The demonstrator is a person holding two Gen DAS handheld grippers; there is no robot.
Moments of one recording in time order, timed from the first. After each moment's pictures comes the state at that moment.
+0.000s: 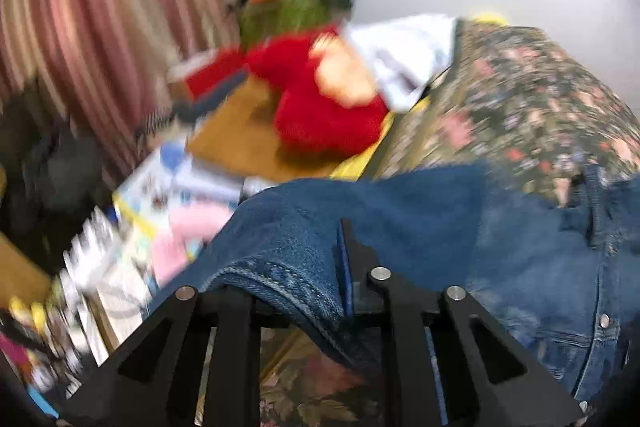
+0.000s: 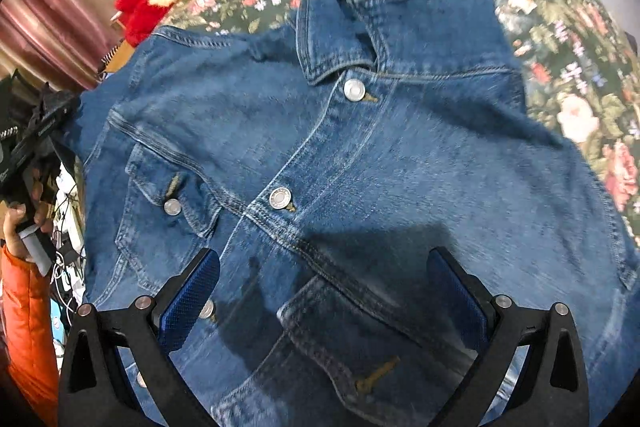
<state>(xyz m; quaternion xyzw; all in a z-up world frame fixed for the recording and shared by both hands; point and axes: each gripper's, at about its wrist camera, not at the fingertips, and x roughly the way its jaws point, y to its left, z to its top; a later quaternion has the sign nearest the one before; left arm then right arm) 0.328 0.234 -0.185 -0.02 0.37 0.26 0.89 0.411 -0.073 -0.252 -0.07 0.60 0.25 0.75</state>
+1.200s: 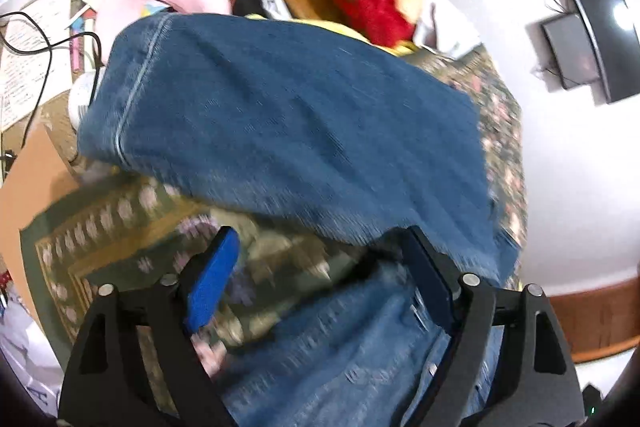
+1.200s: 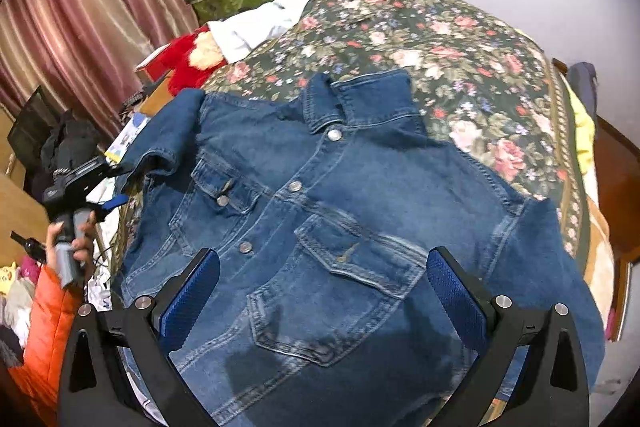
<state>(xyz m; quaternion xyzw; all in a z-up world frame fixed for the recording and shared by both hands) 0.227 0.318 -0.276 -0.48 0.42 0.16 0.76 0.313 -0.149 -0.130 -0.05 0.50 0.25 0.83</state>
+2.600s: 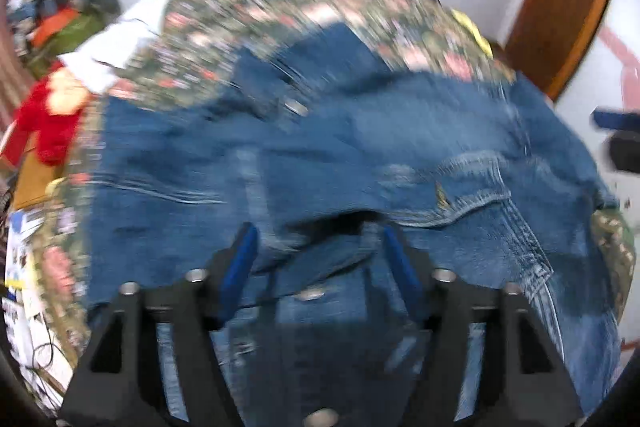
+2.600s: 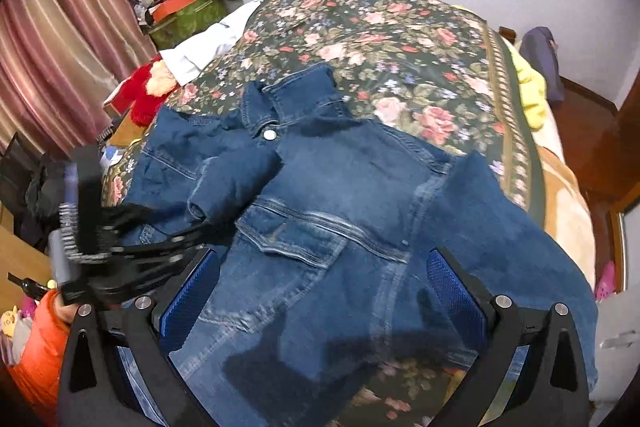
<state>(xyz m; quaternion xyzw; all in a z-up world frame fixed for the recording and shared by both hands) 0.285 0.026 -0.187 0.01 0.46 -0.09 0.88 0.309 -0.219 -0.129 0.00 0.50 0.18 0.85</state>
